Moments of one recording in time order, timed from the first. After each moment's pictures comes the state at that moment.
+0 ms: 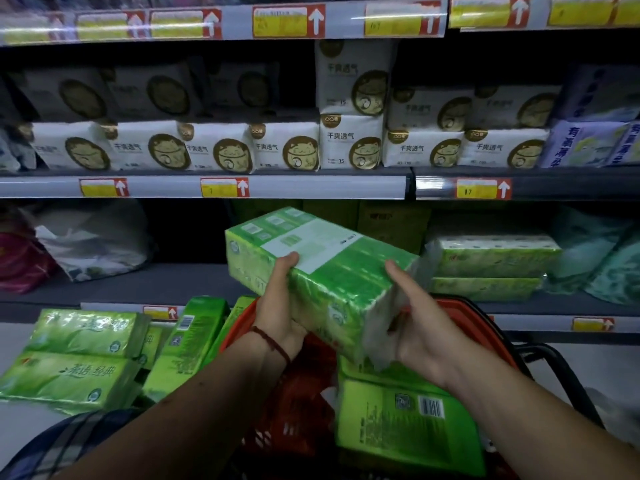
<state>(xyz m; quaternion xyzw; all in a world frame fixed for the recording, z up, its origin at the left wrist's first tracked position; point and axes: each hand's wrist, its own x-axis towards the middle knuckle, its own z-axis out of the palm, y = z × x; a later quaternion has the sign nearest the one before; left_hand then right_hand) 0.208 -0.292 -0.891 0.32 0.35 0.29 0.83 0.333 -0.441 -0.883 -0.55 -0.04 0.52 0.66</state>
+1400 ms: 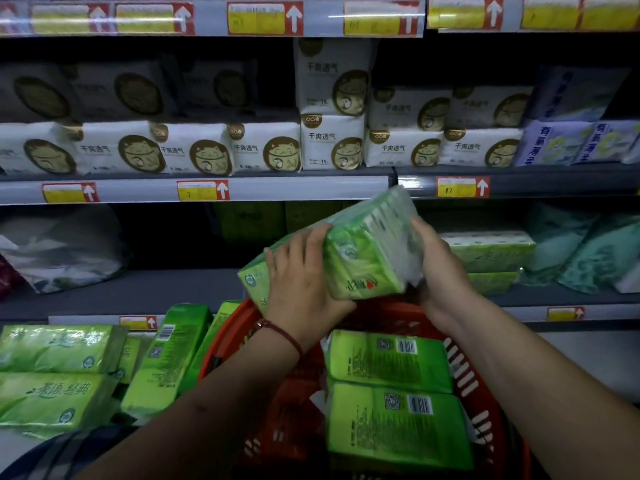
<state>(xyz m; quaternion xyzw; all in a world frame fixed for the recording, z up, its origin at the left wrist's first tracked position) 0.233 -0.297 -0.882 0.90 0.22 0.33 0.15 0.382 -0.423 -0.848 -0.64 -0.07 0.30 0.70</state>
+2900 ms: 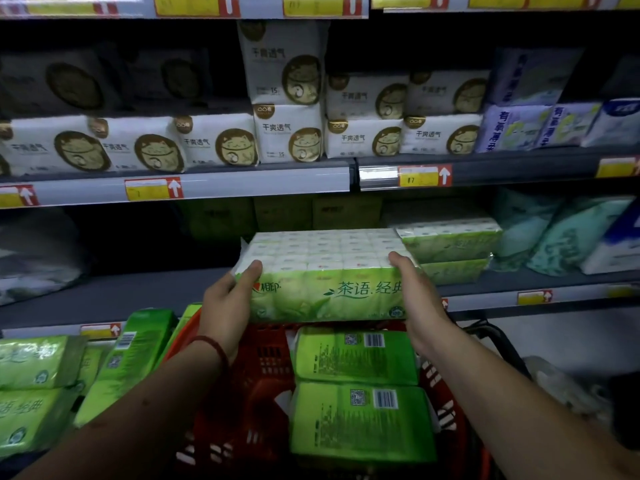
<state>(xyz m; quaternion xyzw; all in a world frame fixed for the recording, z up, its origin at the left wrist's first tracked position) 0.225 -0.279 -0.918 0.58 0.43 0.31 0.62 0.405 -0.464 -0.910 -0.70 -0.03 0.27 0.65</state>
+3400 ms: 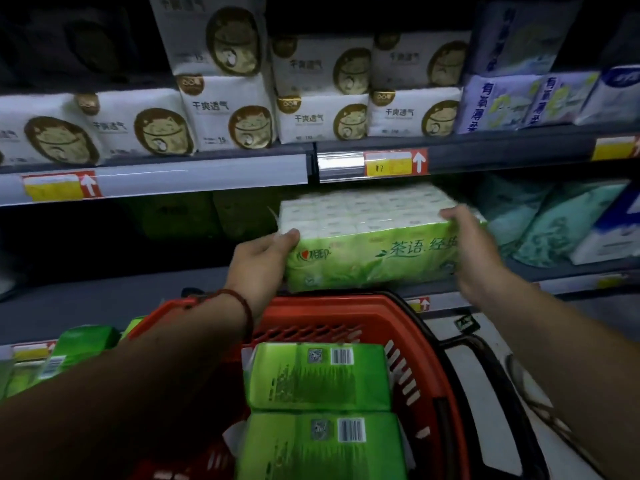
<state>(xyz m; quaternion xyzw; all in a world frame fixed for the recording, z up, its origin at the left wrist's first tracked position) 0.362 -0.295 -0.919 0.63 0.34 0.25 0.65 0.560 -0.505 -0.907 -0.71 0.01 0.18 0.68</state>
